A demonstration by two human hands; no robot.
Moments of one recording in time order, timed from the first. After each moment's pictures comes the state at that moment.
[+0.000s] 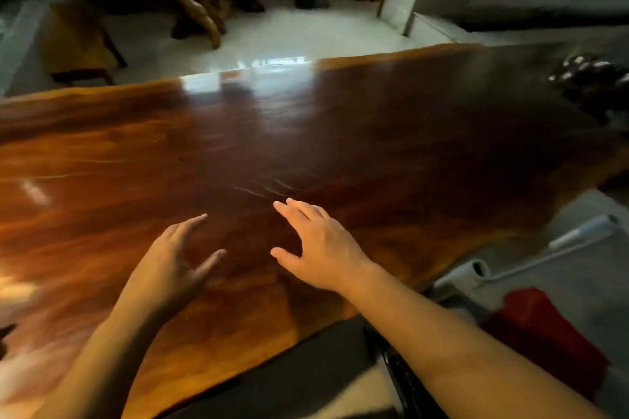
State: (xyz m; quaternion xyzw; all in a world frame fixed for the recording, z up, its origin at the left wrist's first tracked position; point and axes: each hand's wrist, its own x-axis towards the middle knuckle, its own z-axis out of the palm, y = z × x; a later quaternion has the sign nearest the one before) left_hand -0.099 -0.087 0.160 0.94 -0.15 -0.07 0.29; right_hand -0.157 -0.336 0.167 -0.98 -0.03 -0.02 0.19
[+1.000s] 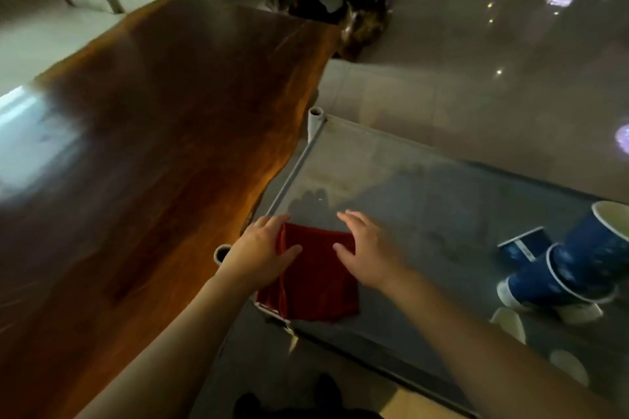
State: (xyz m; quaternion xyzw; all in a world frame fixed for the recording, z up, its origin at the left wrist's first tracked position) left_hand -0.302 -0.585 0.137 0.74 -0.61 -0.25 0.14; right_hand -0.524 -0.653 0.120 -0.82 0.50 -0.12 0.24
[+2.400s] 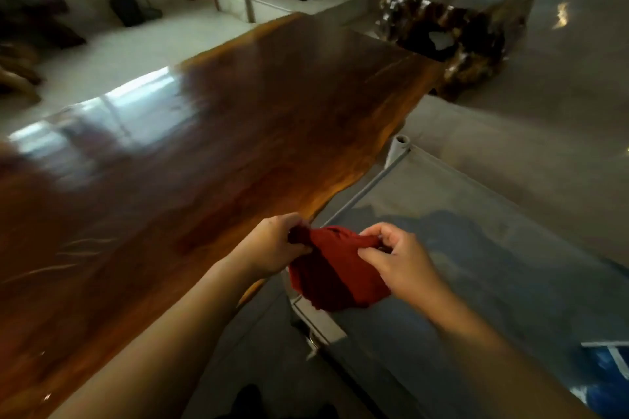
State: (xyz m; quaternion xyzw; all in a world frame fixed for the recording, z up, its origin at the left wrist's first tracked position) left_hand -0.252 -0.532 0.176 0.75 -0.51 -0.33 0.26; right_hand -0.477 -0.640 0.182 -0.72 0.41 -0.19 0.53
